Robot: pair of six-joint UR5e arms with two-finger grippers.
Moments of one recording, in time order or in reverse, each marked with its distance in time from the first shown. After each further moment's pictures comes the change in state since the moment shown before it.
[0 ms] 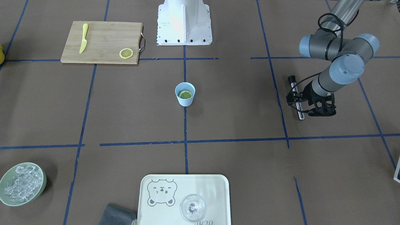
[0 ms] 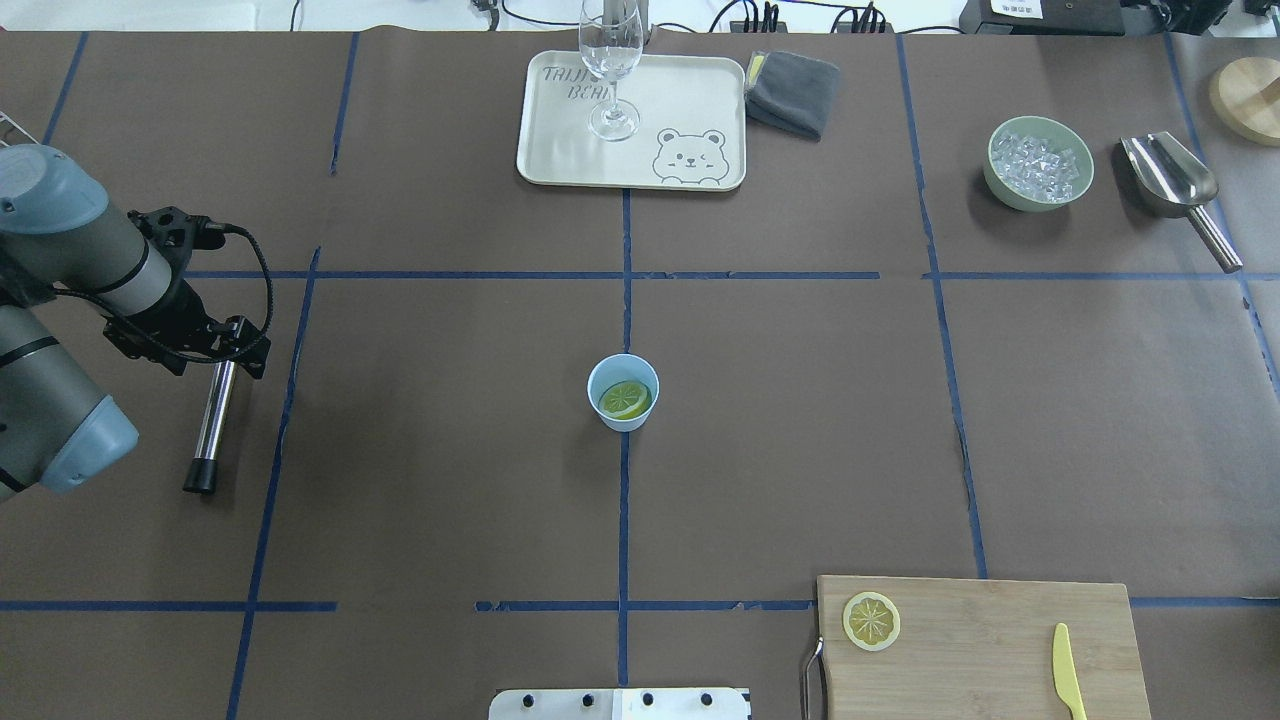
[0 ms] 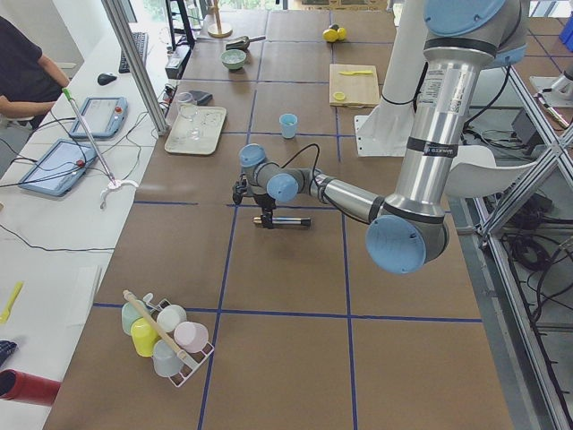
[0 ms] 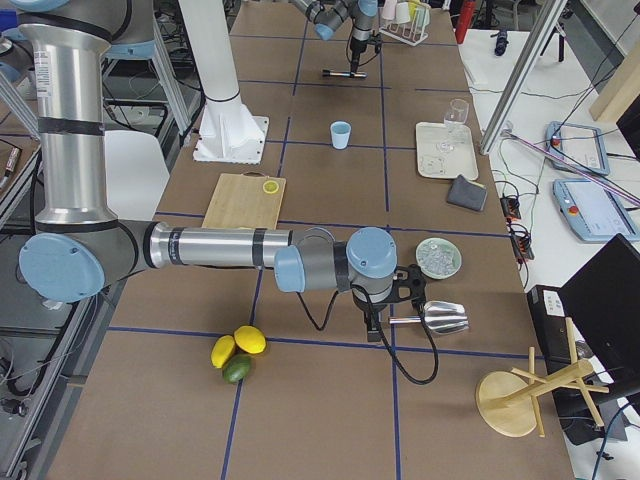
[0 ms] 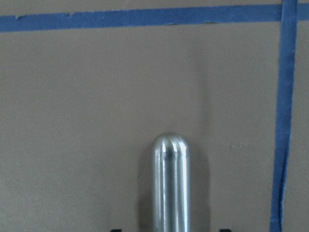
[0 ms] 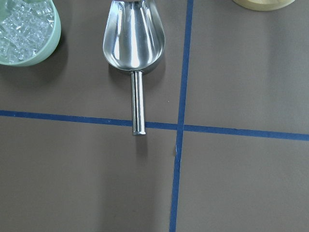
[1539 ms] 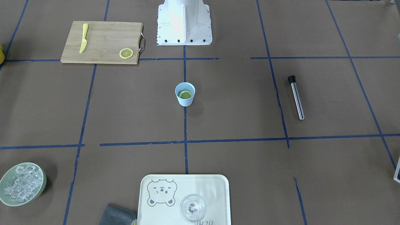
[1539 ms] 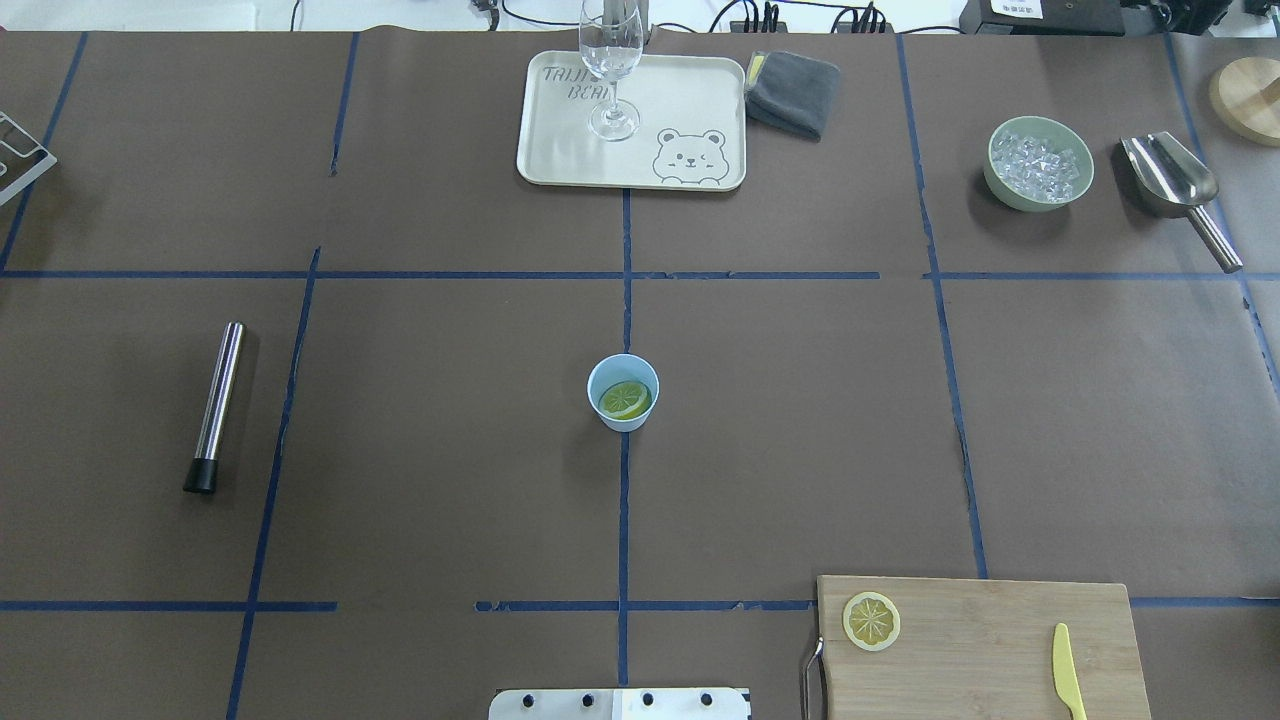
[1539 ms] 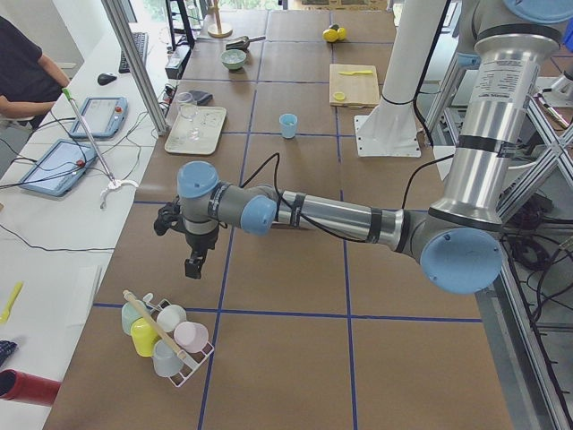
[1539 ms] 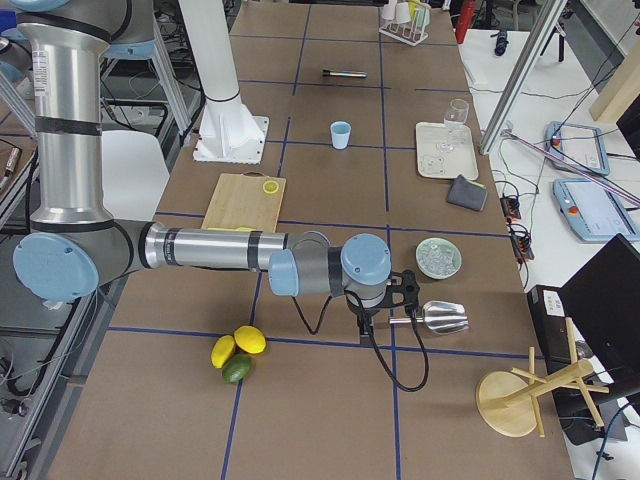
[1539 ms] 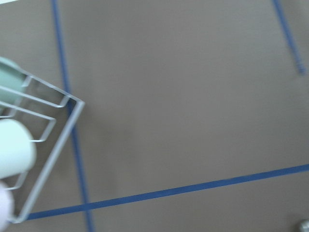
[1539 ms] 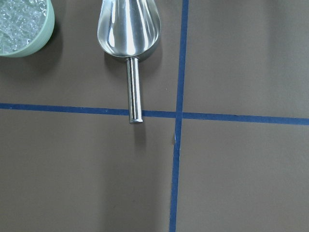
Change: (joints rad) left arm -0.632 0.032 0.130 0.065 -0.011 0.747; right arm 0.000 -0.023 -0.001 -0.008 0.013 0.004
